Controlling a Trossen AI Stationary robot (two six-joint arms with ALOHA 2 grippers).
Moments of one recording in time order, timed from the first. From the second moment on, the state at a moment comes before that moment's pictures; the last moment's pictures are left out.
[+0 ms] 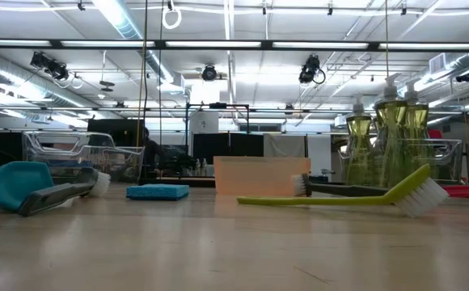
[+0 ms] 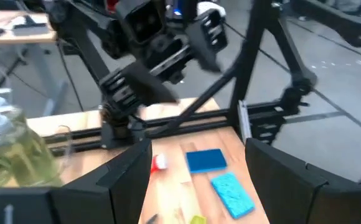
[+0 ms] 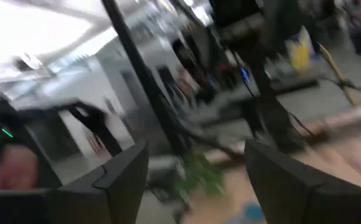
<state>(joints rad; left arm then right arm) -0.05 1.65 1.78 -0.41 0.21 0.03 0.57 0.75 0.58 0.34 0.36 0.36</state>
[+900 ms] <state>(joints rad) -0.05 1.68 1.78 -0.84 0.09 0.04 0.54 0.86 0.58 -0.18 0.62 0.36</state>
